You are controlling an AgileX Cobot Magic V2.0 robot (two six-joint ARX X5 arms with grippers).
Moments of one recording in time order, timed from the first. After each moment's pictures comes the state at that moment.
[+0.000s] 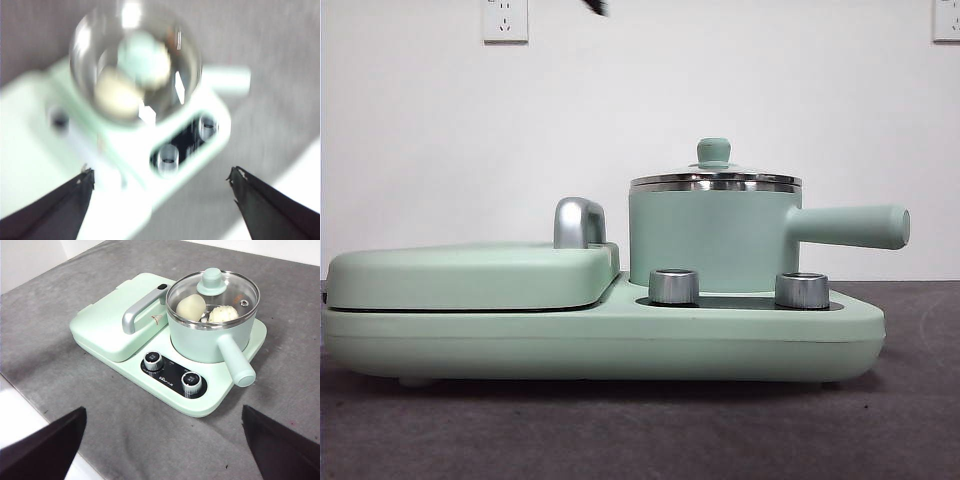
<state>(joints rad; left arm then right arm) -0.74 1.77 2.18 -1.42 0.11 -0.09 0.48 0.31 0.91 -1.03 -0.24 0.06</state>
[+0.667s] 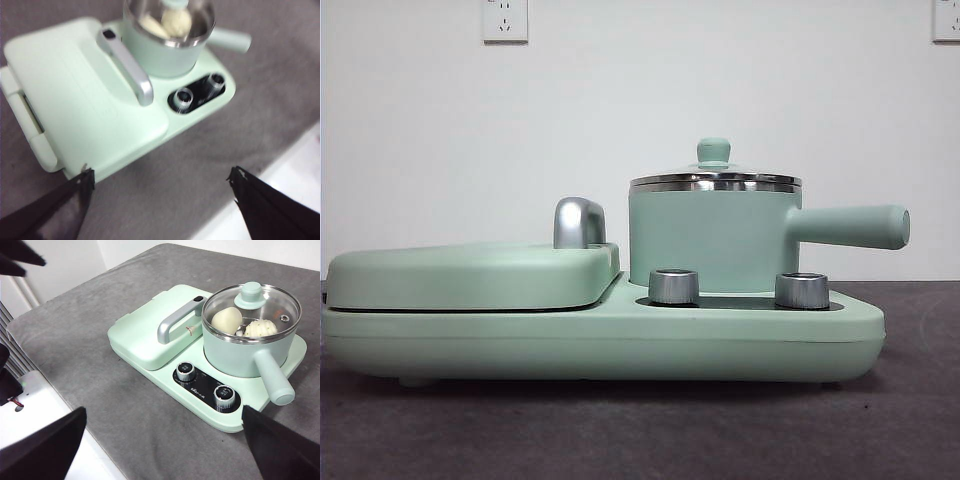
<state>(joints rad) -0.65 0.70 1.14 -1.07 0.11 -0.17 0.48 0.31 0.91 -1.00 -0.37 0.05</state>
